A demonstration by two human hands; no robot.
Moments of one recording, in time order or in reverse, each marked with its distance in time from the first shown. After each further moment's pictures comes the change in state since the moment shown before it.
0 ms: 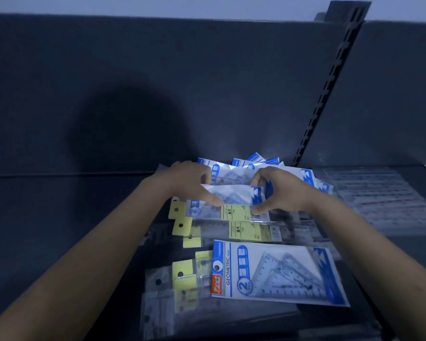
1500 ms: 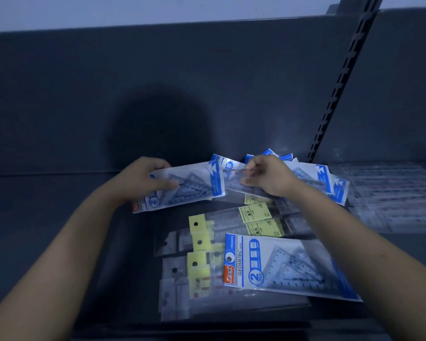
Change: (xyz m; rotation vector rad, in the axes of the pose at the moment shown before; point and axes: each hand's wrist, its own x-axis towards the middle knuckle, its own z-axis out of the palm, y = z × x) left_hand -0.085 -0.053 -0.027 -0.517 0.218 -0.103; right_hand 0.035 -0.022 0.025 0.325 0.178 -0.022
